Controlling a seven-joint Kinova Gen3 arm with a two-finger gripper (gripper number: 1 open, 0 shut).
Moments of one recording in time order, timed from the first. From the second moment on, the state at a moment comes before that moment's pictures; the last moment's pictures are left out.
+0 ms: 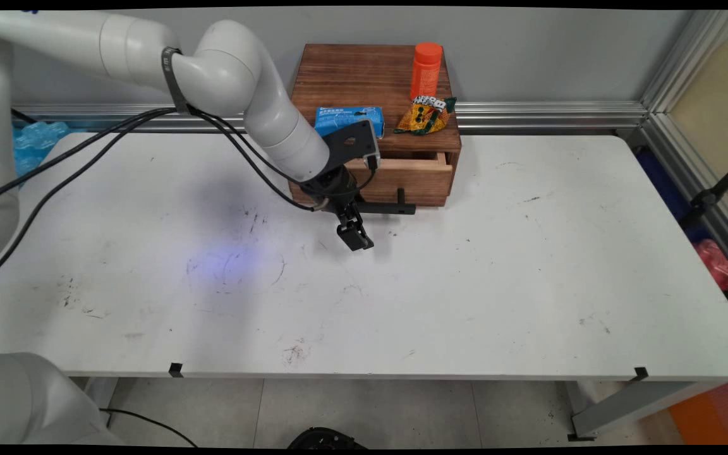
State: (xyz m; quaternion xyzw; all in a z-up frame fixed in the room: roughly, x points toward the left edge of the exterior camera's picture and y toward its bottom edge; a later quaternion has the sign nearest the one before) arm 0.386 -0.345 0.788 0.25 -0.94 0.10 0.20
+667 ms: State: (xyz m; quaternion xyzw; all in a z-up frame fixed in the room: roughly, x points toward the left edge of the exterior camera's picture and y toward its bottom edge) arm 0.366 -0.324 0.786 0.26 -0.94 0.07 0.21
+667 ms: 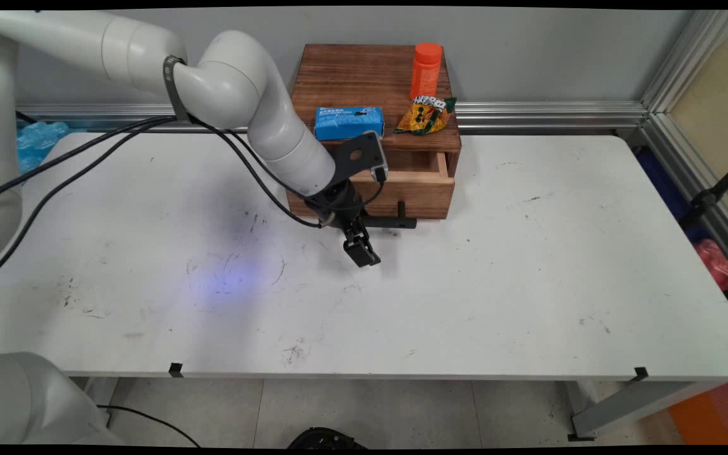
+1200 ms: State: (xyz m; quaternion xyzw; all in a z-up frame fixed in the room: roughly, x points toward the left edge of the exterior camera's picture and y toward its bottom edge) arm 0.350 -0.307 0.785 0.27 -0.94 0.05 0.21
